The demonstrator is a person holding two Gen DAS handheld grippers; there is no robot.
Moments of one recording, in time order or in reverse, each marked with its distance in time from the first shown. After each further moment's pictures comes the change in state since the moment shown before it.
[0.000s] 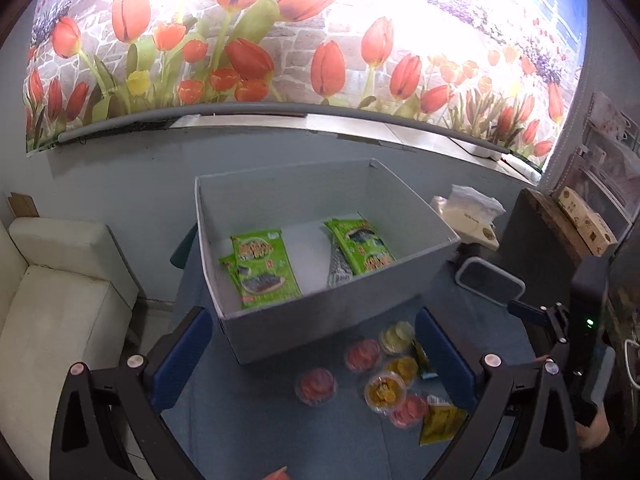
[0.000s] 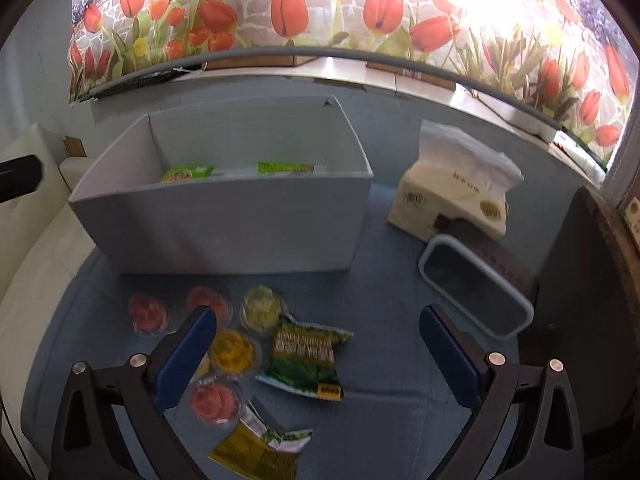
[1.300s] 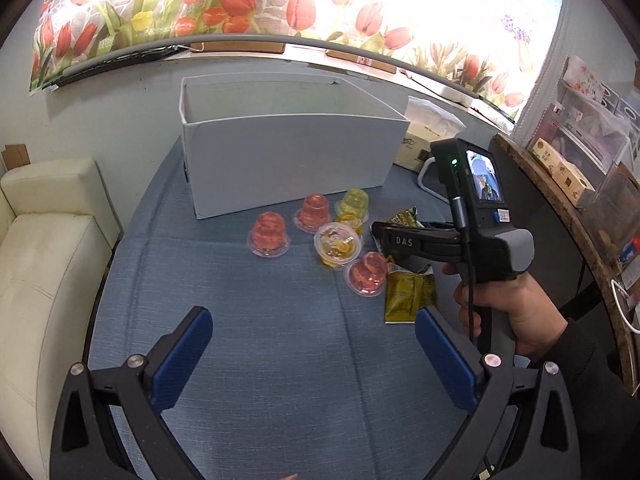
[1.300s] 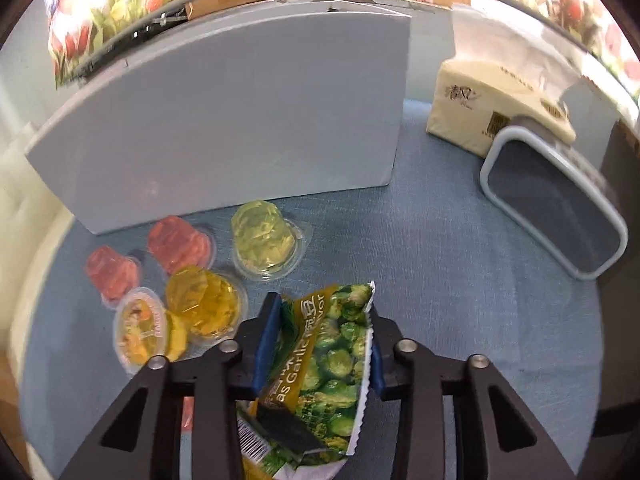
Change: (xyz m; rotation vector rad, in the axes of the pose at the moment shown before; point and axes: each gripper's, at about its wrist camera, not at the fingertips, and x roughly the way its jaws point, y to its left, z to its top) left arm -0.022 -0.038 -0.126 -0.022 0.086 -0.052; right arm 0.077 -0.008 -0.036 0.093 0.113 0.119
